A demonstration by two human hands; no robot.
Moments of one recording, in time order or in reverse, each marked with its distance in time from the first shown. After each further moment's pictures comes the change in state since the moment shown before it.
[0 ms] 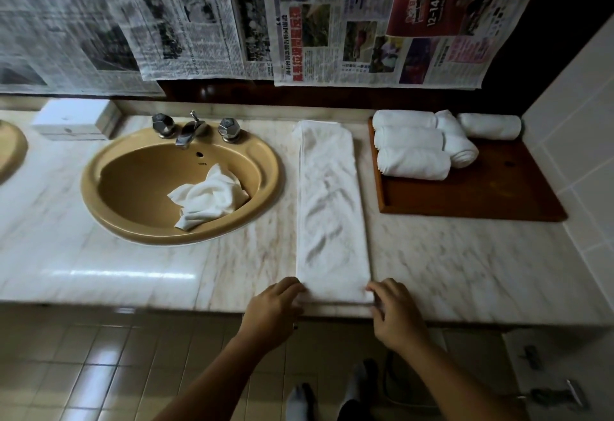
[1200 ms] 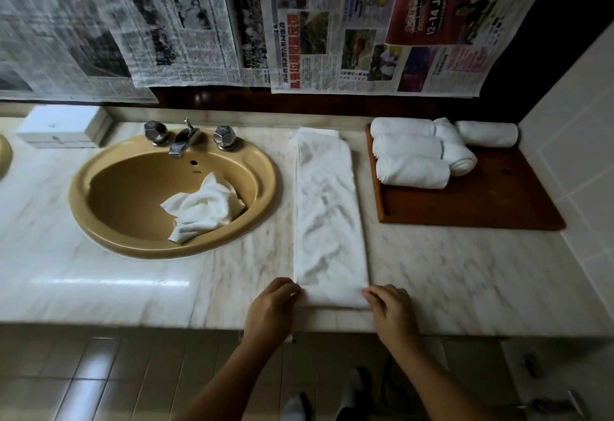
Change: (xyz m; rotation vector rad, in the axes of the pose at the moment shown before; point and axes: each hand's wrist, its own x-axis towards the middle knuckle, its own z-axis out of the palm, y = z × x) left_hand 0.025 -0.010 0.008 -0.240 0.207 -0.170; right_hand 0.029 -0.004 0.021 0.183 0.283 0.103
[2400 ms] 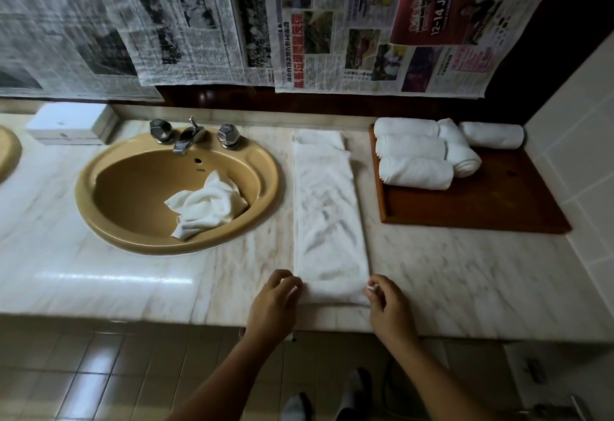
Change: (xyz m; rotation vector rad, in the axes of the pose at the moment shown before) left_hand 0.005 0.009 0.000 0.020 -0.003 -0.039; right_hand 0.004 -0.009 0.002 0.209 -0.079 0.226
